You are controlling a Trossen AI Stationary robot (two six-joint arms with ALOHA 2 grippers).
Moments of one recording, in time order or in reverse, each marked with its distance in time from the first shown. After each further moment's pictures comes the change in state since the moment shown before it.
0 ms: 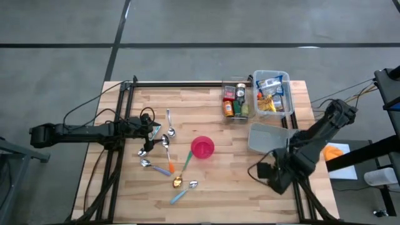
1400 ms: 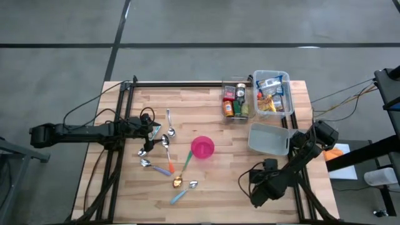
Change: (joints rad) left arm 0.000 0.000 0.000 0.000 0.000 0.000; right arm 0.007 0.437 -0.004 -0.013 -0.022 0.056
